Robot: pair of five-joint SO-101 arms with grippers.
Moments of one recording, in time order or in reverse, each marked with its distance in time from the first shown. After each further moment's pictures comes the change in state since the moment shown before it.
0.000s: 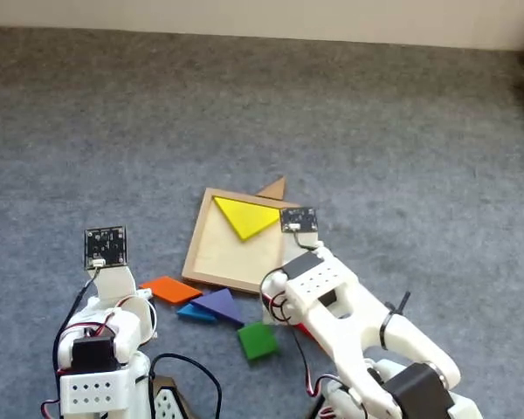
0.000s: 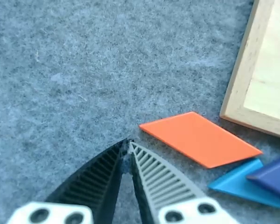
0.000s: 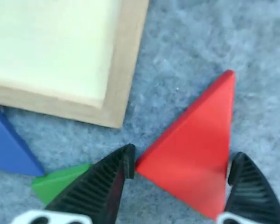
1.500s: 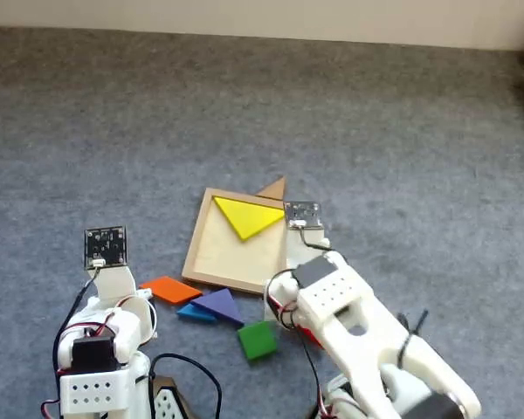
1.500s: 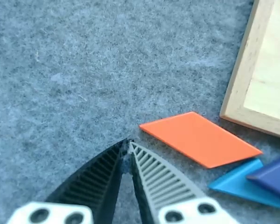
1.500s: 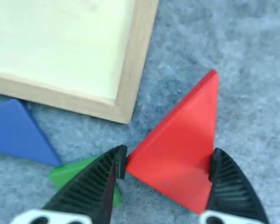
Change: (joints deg) left arm 0.0 0.0 0.0 0.0 0.0; right arm 0.9 -12.4 1.8 2.5 0.5
